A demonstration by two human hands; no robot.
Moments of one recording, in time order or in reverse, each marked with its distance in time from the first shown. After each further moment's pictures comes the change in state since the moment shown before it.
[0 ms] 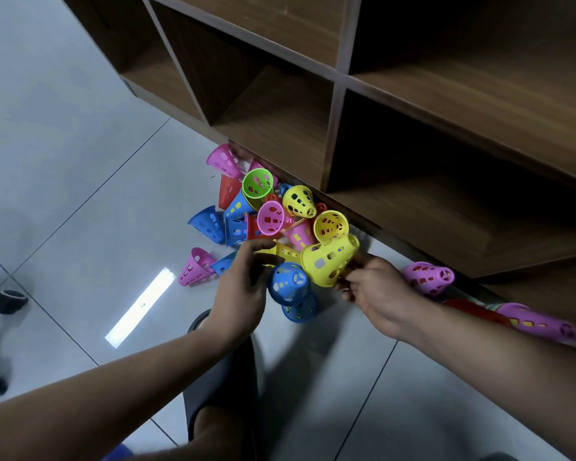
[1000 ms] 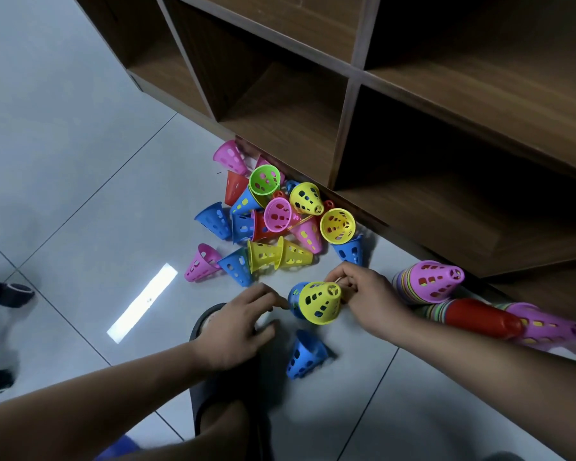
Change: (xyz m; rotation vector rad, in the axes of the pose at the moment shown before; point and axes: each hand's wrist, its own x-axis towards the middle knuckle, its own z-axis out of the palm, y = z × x) left_hand -0.031 -0.055 -0.029 0.476 -0.449 0.311; right_hand 0.002 0.029 -0.009 -0.843 -0.004 -0.210
